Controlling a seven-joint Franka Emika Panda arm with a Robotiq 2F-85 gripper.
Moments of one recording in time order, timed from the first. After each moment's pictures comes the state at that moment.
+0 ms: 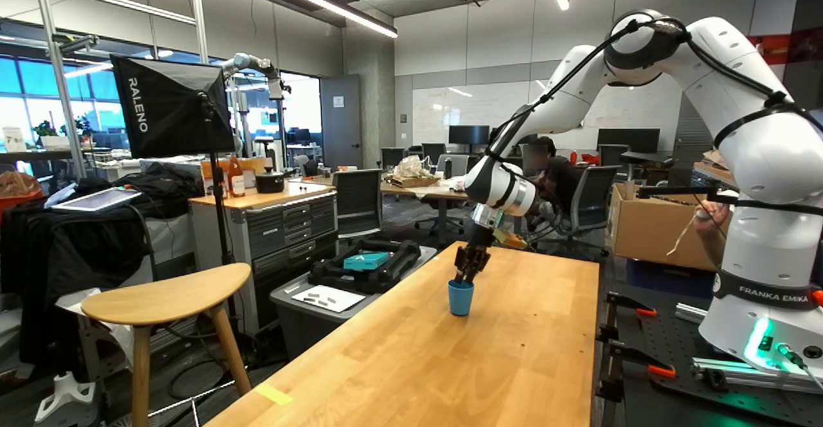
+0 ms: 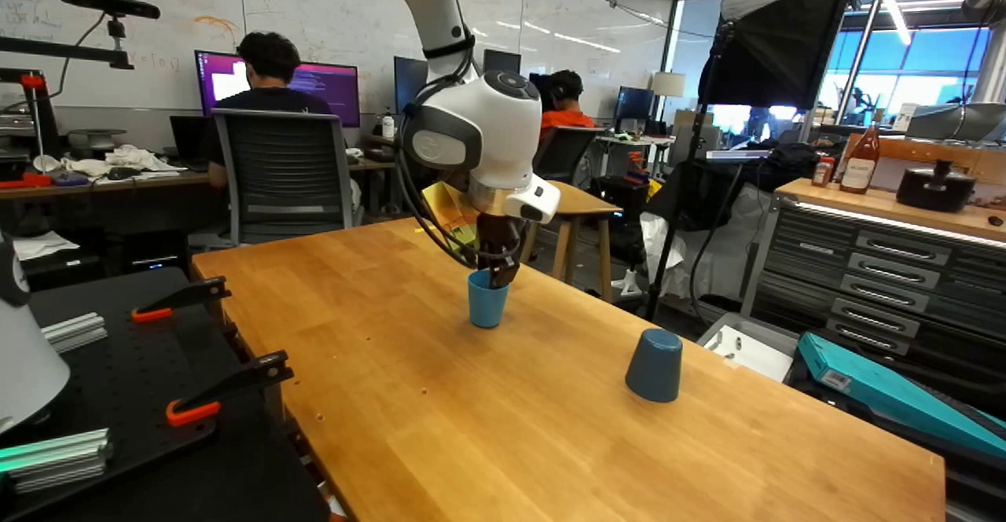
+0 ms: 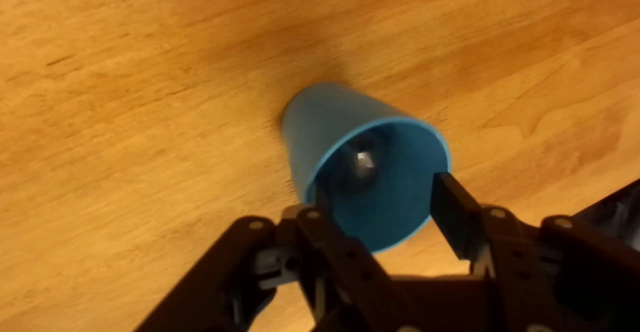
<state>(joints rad) -0.37 0.57 0.29 -2.18 0.77 2.88 -0.62</state>
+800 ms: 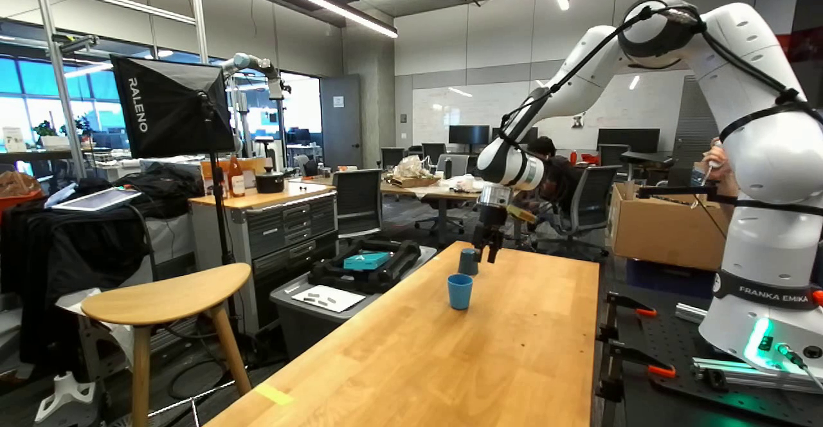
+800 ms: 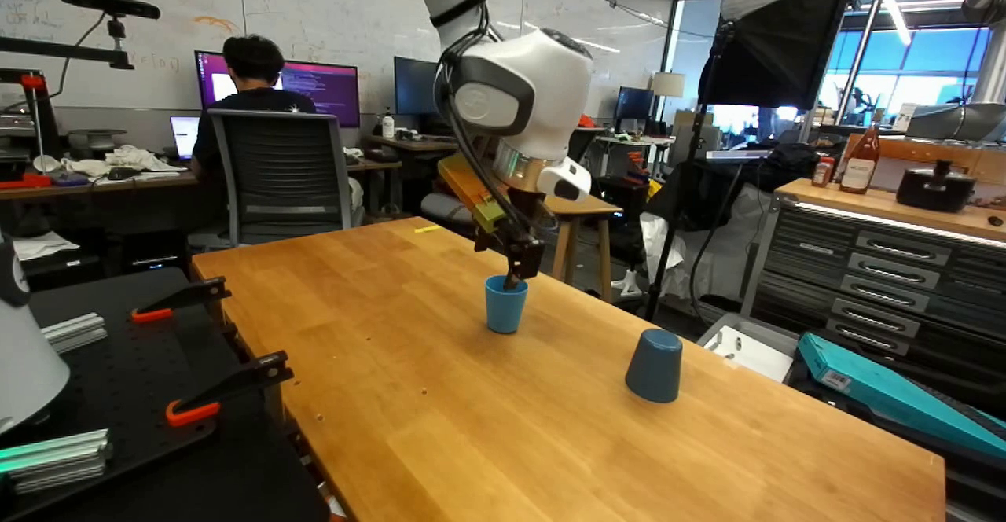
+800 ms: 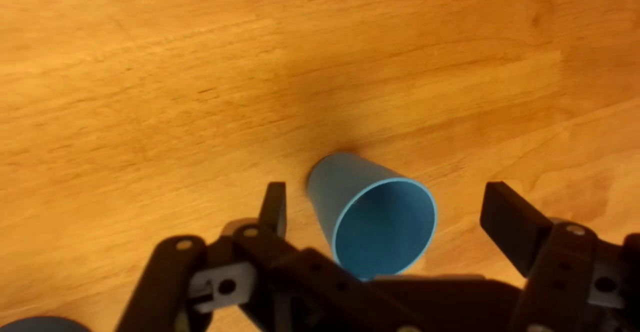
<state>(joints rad) -0.36 0.44 0.12 -2.17 0.47 2.53 -0.51</state>
